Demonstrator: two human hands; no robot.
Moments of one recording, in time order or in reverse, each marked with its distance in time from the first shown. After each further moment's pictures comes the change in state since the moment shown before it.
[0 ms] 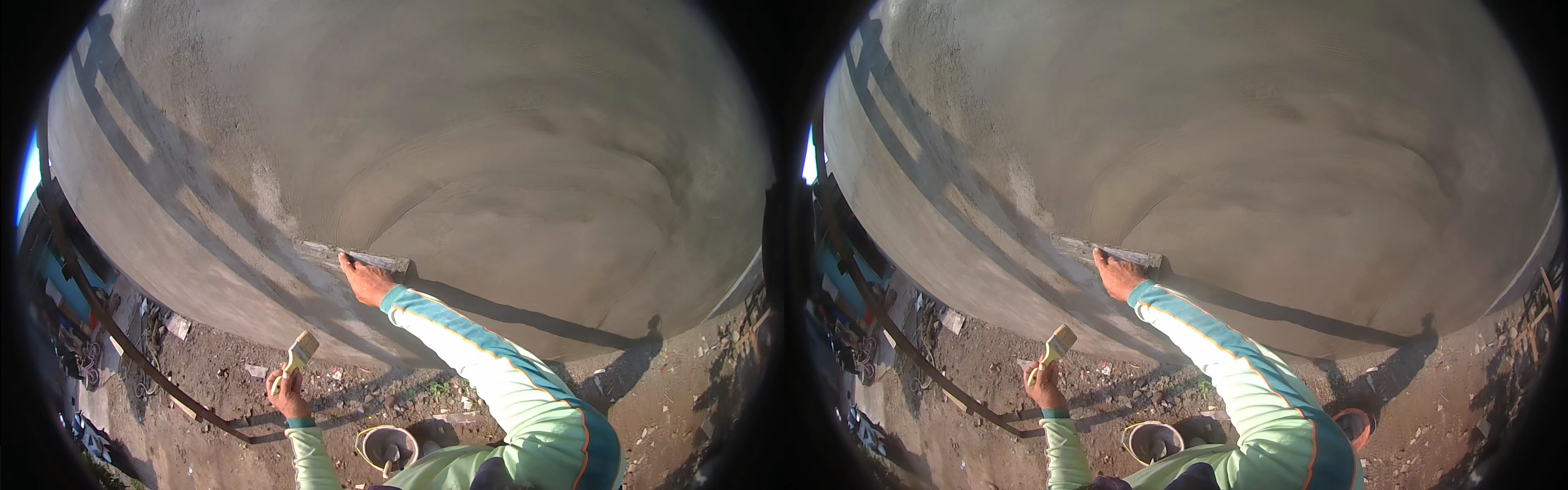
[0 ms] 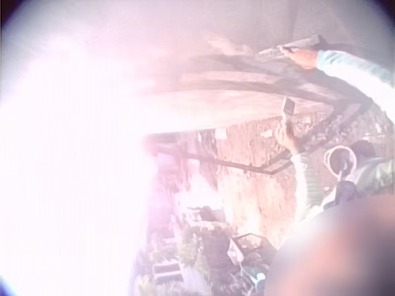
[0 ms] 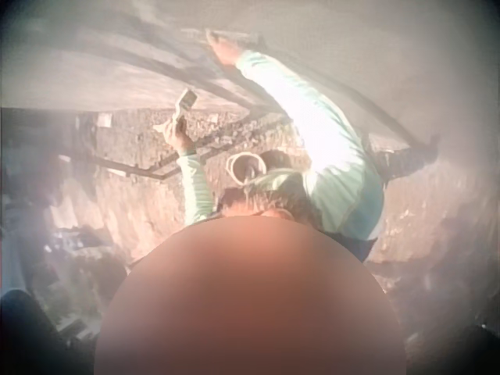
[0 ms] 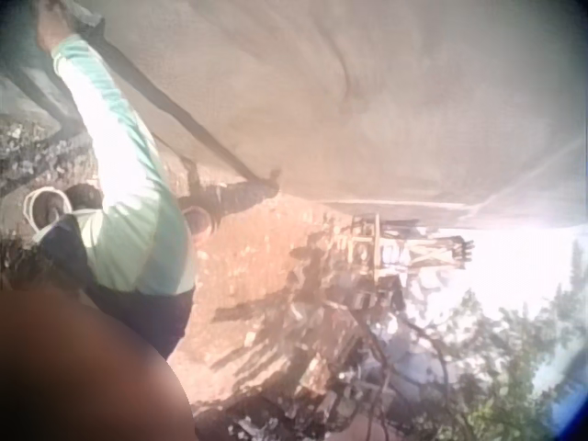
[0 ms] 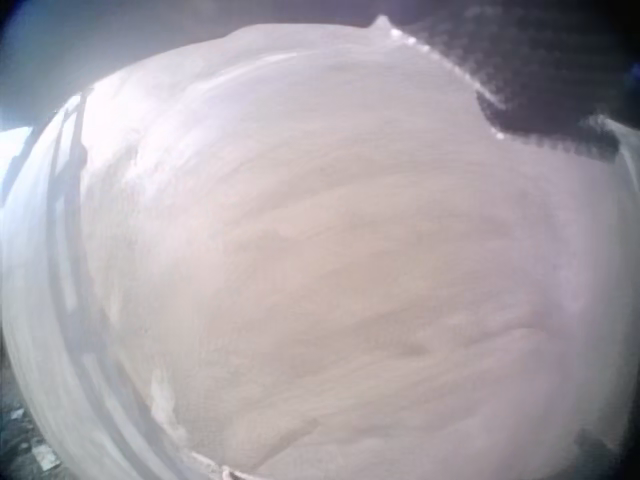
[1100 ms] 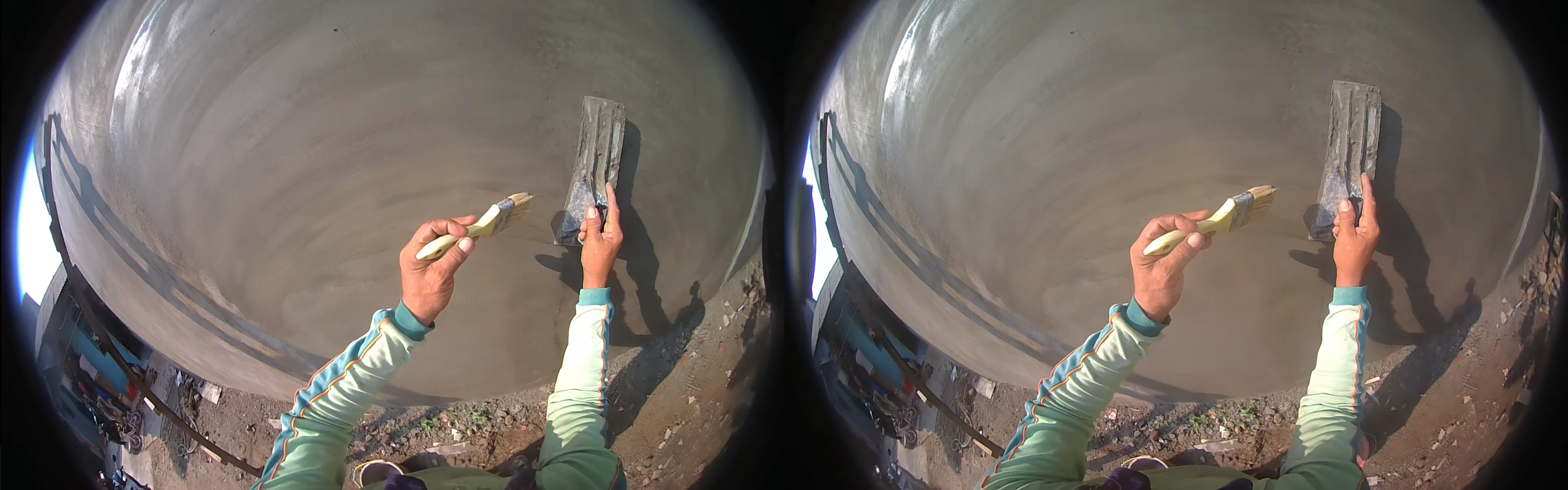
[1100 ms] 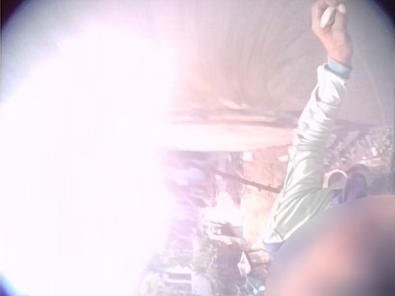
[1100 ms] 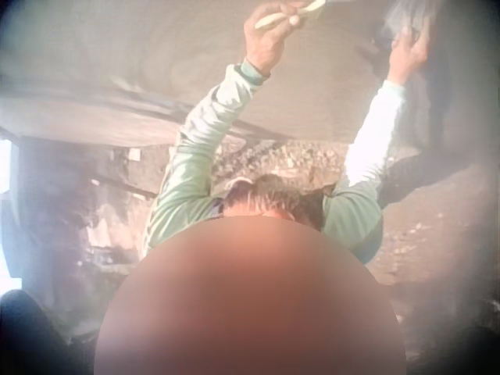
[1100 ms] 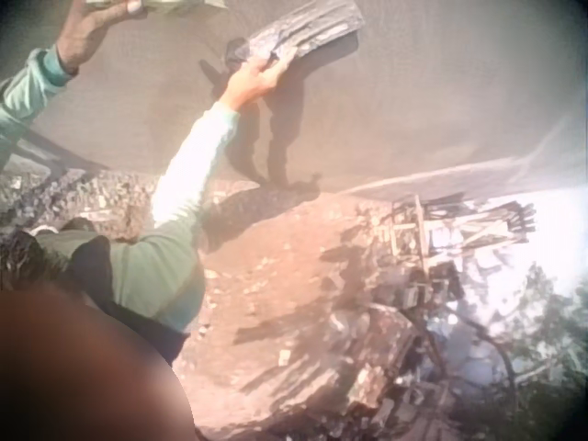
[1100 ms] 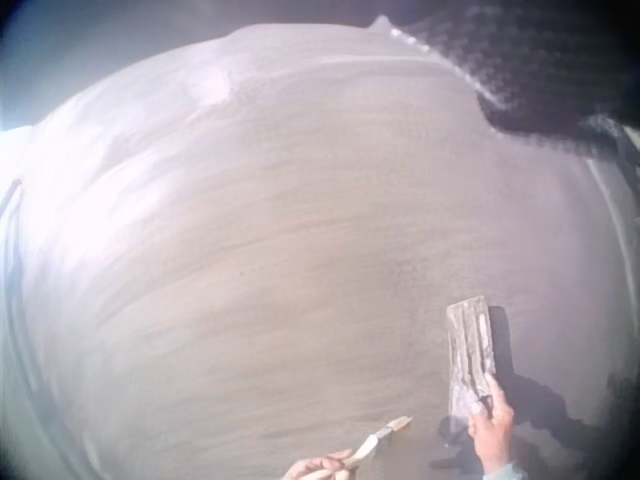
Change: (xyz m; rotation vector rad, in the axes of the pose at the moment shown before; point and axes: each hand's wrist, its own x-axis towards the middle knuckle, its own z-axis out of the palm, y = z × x) left_hand -0.405 0.044 0.644 -0.140 -1.314 0.120; right_hand -0.495 0.384 -0.403 0.550 1.567 0.324
